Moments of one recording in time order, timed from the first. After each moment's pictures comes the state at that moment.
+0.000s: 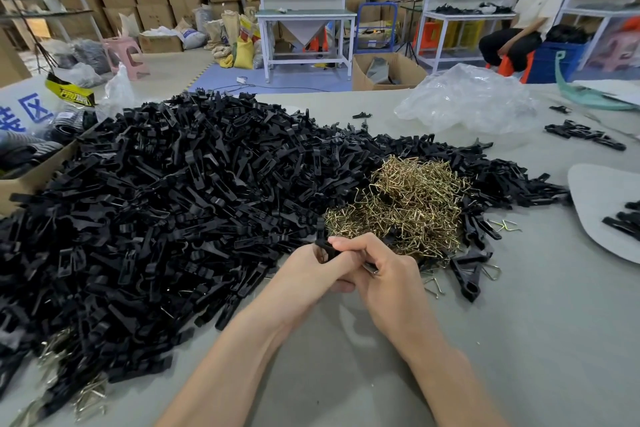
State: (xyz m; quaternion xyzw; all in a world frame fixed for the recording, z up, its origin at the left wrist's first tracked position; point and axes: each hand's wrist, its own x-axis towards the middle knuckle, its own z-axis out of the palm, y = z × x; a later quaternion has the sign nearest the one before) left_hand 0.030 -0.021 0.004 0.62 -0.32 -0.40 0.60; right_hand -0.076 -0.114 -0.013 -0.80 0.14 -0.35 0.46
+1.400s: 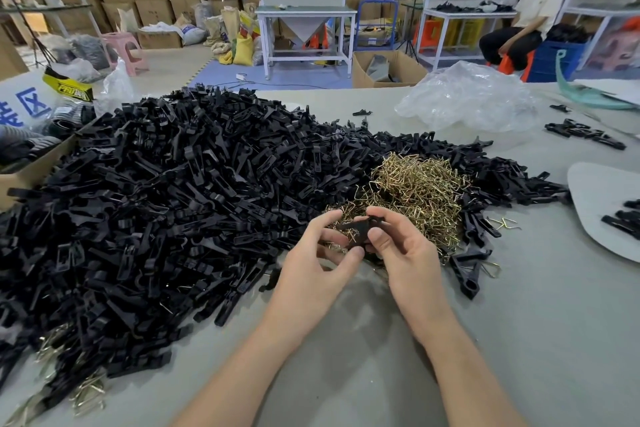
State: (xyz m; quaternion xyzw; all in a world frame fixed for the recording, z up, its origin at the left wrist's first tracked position) left_hand 0.019 -0.019 -0.008 0.71 -0.36 -0.14 0.59; right_hand -0.076 -0.131 -0.005 -0.66 0.18 -0.36 0.63
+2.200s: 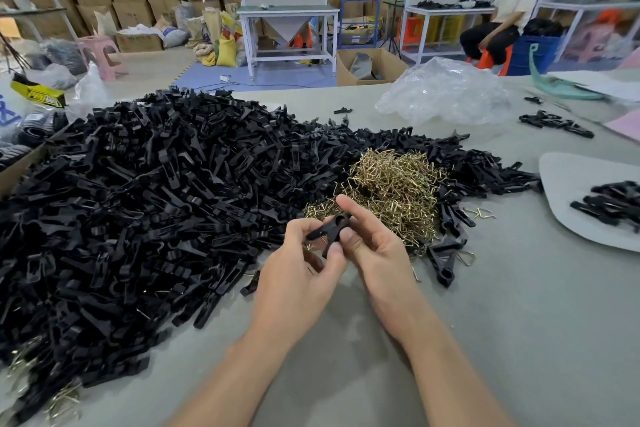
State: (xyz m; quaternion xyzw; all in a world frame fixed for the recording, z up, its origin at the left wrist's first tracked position) left_hand 0.003 -0.018 -0.008 0.79 -0.37 -0.01 0.50; right_hand -0.073 -0.129 -0.008 -0.58 0.13 -0.30 0.74
